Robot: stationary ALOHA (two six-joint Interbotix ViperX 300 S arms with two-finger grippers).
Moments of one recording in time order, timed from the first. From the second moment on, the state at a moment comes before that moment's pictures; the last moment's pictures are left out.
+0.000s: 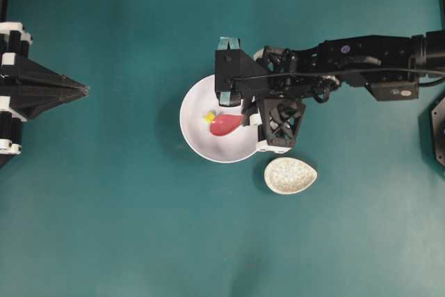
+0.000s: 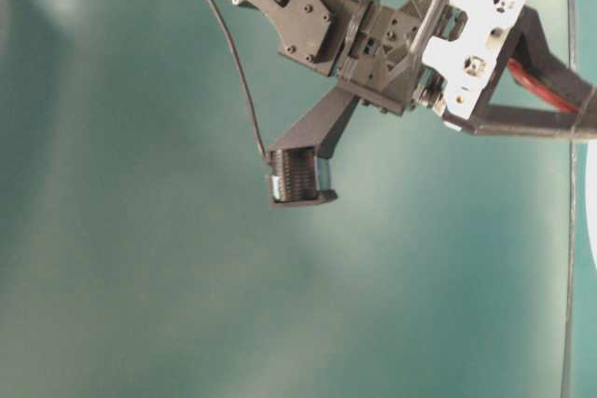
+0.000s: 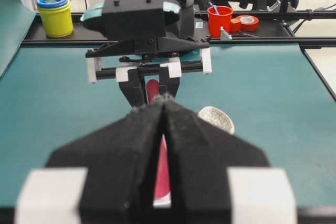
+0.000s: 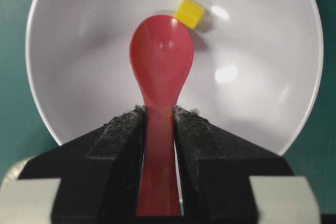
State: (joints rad) left arm 0.01 -0.97 1.18 0.02 -0.21 0.01; right arm -0.11 0.07 0.42 0.23 0.55 -0.22
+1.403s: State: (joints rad) left arm 0.01 -0.97 1.18 0.02 -0.21 0.01; right arm -0.14 0.02 0.43 0.23 0.67 -0.09
